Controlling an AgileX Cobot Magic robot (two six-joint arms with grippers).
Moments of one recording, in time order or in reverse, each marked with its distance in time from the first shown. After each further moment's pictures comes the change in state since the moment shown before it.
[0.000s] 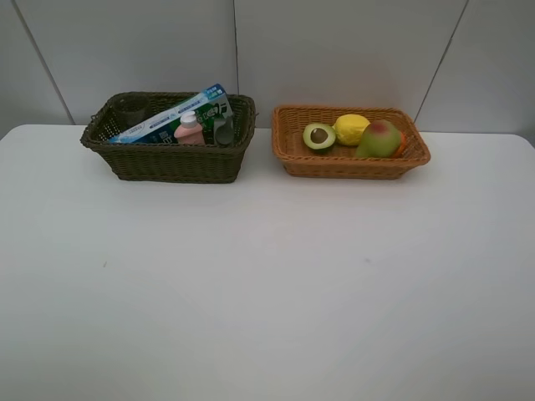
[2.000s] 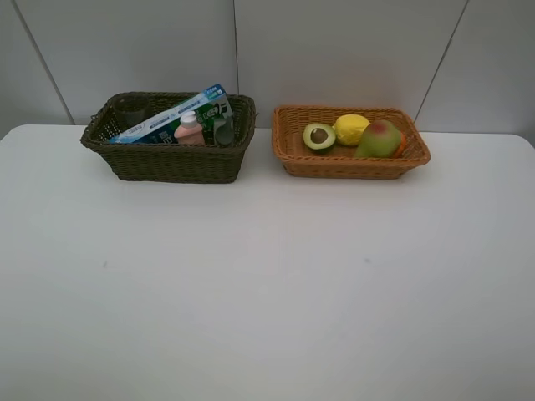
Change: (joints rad) left arm 0.463 -0.429 0.007 -0.006 -0.012 0.012; right arm 0.000 0.000 0.000 0.000 0.000 0.000
